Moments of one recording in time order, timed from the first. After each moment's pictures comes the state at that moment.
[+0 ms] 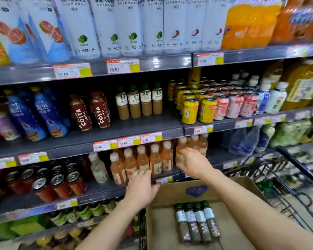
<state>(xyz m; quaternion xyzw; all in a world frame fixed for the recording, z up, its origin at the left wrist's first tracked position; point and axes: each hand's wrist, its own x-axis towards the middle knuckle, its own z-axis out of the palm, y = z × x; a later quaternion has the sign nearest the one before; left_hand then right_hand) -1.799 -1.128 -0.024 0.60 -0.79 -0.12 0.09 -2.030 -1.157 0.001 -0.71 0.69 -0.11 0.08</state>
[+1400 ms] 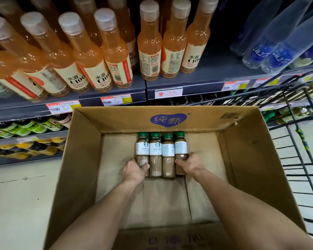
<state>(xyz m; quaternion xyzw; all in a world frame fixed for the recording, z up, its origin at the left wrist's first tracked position) -1.964 -1.104 -0.375 0.79 -0.43 -0.43 0.01 -2.185 -1.103 -0.390 -0.34 0.83 -0.02 0.45</state>
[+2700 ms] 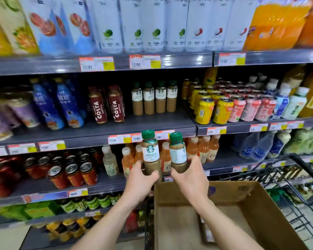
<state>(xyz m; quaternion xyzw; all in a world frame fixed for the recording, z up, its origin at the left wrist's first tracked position) -1.762 -1.116 -0.006 0.61 -0.59 -0.35 0.39 -1.937 -1.100 -0.013 -0.50 0.75 -0.40 0.13</state>
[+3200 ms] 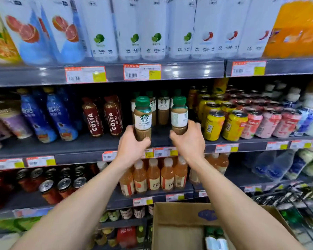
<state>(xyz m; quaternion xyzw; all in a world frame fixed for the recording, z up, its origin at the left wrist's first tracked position) -1.761 -1.262 0.080 0.61 -0.62 -0.23 0.44 -1.957 -1.272 0.070 -0.54 0.70 -0.46 0.06</state>
